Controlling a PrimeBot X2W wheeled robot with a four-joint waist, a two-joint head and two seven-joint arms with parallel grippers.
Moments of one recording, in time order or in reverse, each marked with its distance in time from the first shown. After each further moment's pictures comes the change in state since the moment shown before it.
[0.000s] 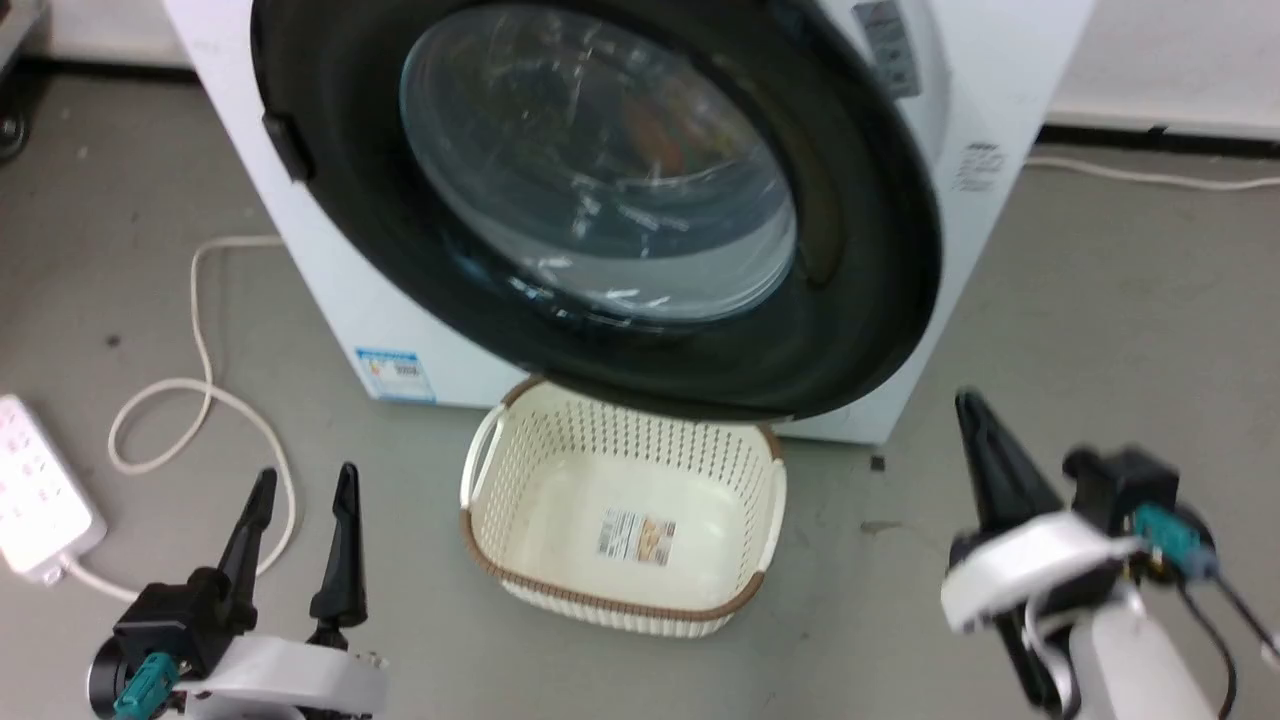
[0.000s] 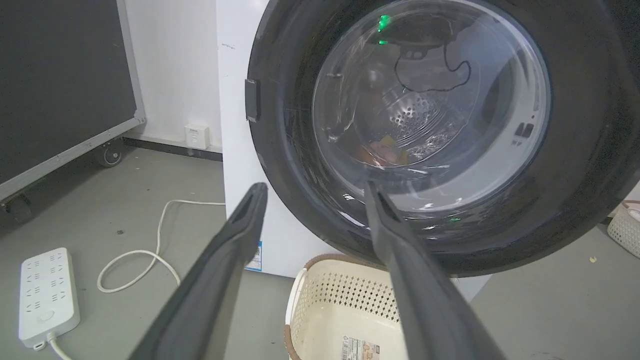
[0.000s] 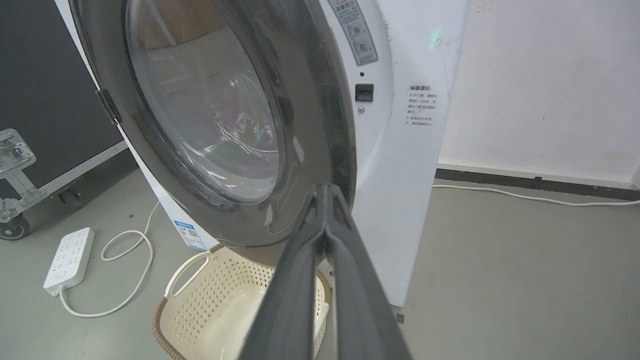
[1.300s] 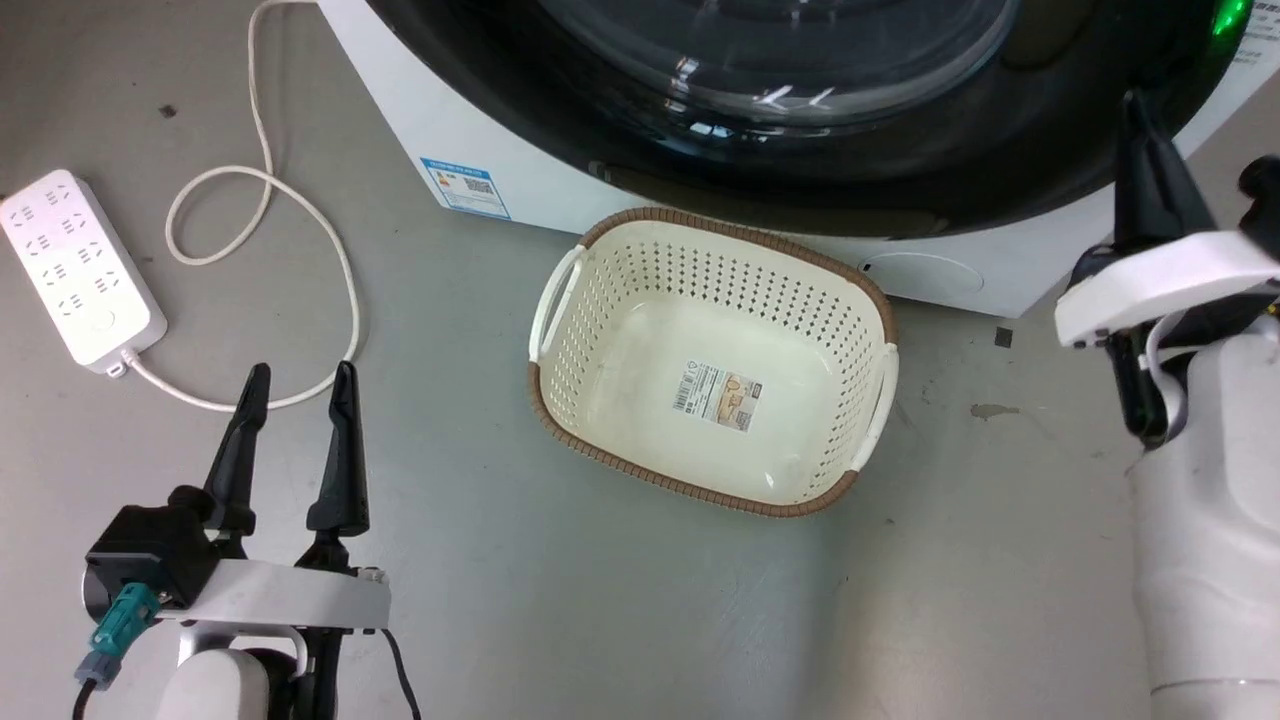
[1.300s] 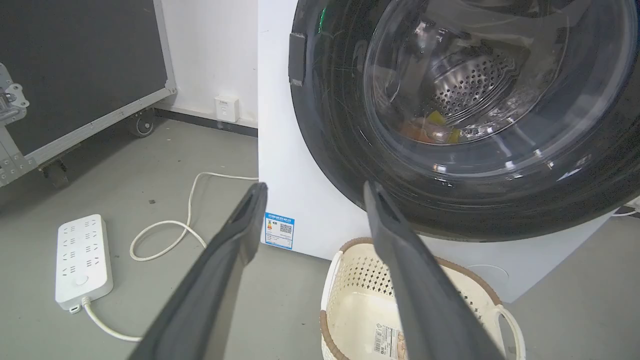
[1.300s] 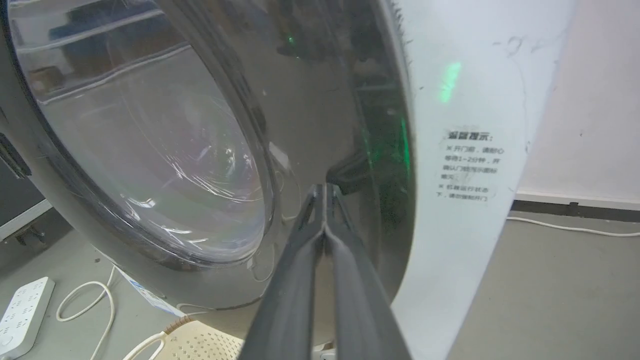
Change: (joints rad) left arm -0.130 -0.063 0.061 -0.032 0.046 -0.079 0.000; right arm -0.516 0.001 -0.292 0.302 -0.149 0.002 -0.080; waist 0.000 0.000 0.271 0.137
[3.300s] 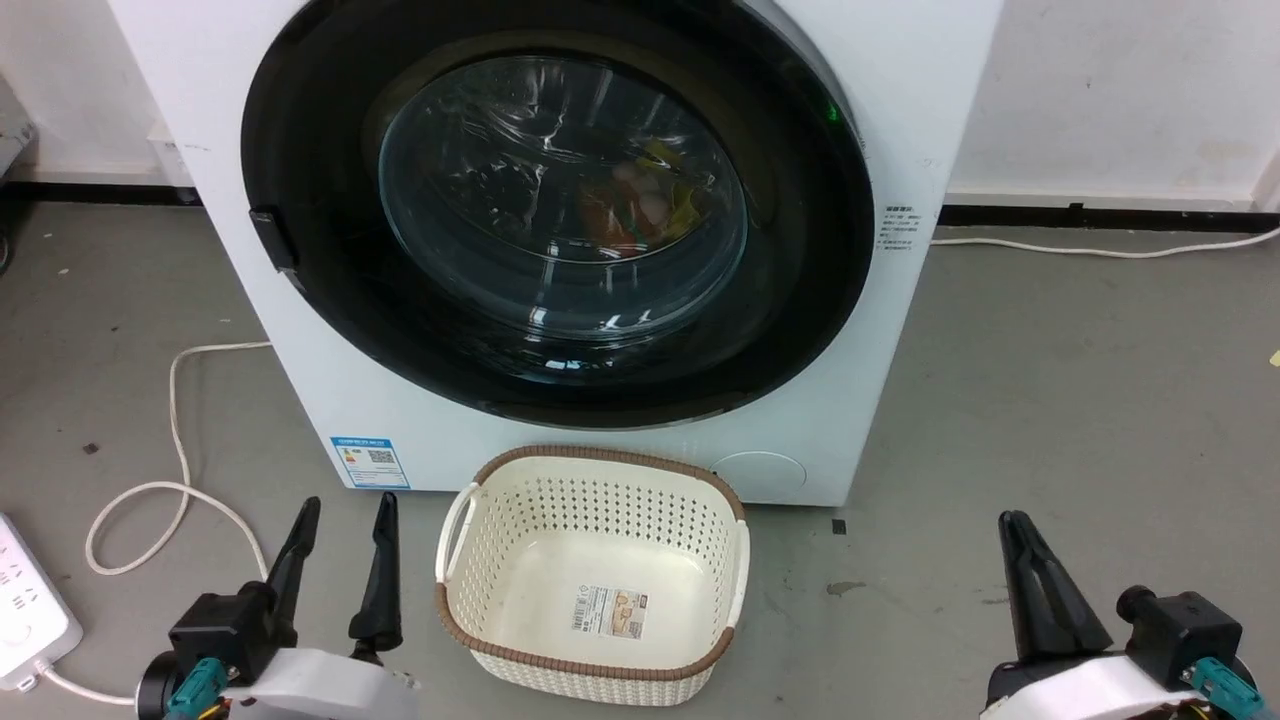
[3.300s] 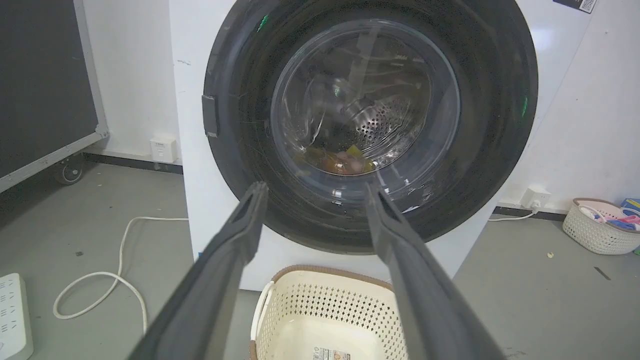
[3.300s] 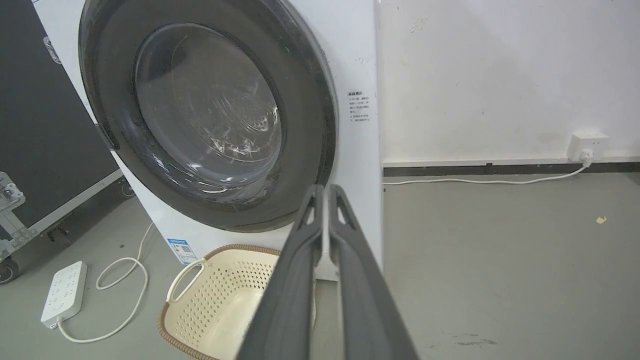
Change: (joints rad) left arm 0.114 -0.026 -0.016 0.138 0.038 0.004 0.002; right arm 0.778 -0.001 0.252 -0.466 0.209 0.000 0.050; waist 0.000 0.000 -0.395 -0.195
